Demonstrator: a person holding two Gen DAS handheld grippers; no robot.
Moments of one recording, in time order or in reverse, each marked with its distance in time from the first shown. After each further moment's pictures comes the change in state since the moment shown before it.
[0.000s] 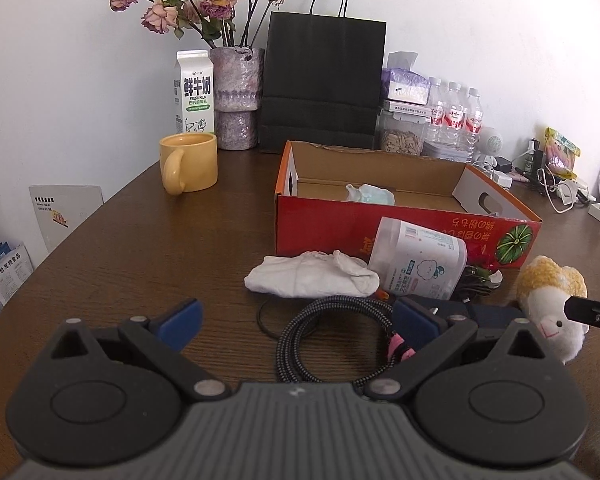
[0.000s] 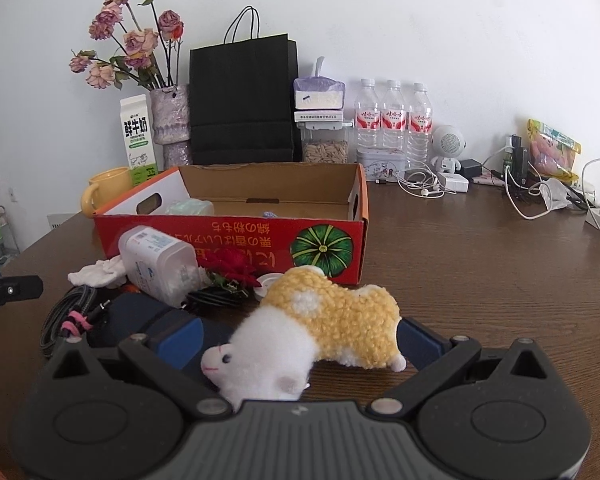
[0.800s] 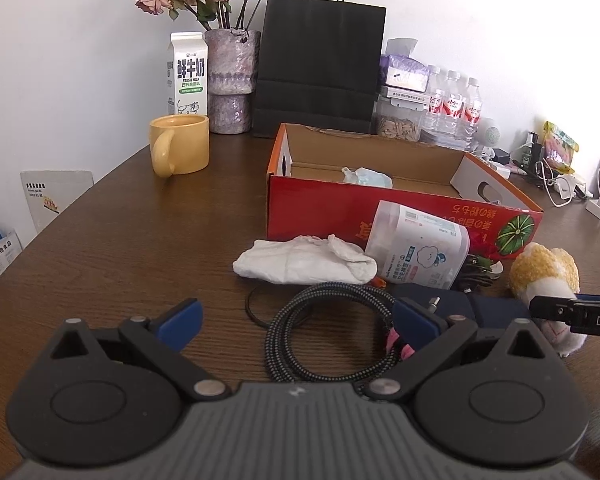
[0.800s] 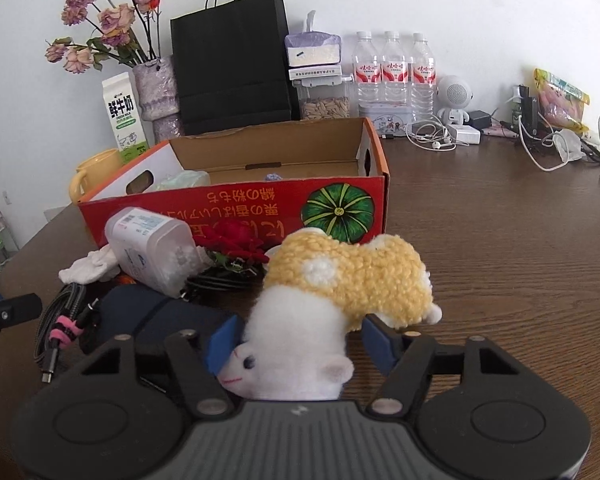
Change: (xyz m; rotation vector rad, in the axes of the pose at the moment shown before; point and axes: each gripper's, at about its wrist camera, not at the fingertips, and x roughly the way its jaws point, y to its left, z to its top) left arm 0.016 -0.001 -0.006 -0.015 0.038 -0.019; right arm 0.040 0.004 -0.002 0.090 0.115 0.032
